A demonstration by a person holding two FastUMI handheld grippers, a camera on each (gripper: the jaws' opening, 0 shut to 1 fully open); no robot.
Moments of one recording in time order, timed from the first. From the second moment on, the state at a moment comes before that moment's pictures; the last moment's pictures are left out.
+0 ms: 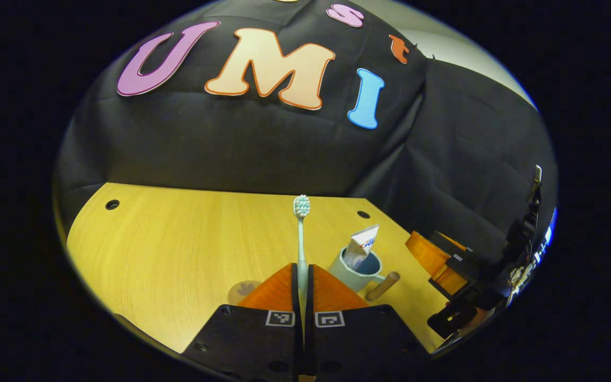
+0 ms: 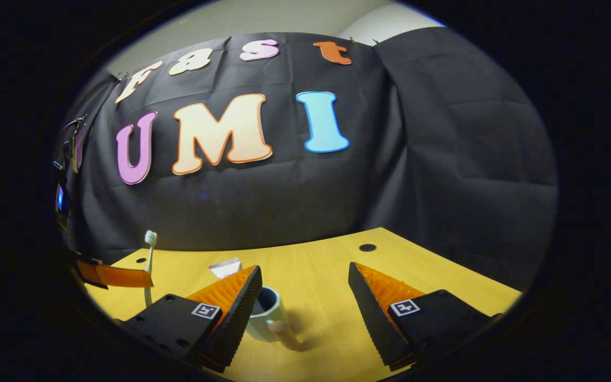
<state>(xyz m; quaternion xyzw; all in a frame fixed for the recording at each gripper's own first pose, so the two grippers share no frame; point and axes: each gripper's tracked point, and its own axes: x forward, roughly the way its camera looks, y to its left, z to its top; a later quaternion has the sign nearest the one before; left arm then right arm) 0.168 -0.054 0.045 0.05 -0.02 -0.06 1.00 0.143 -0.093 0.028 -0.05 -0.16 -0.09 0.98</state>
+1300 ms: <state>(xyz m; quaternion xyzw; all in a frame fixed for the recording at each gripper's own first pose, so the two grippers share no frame) 0.254 -0.199 0.071 0.17 -0.13 -0.17 0.96 0.055 -0.236 0.021 -0.04 -0.16 -0.18 0.97</state>
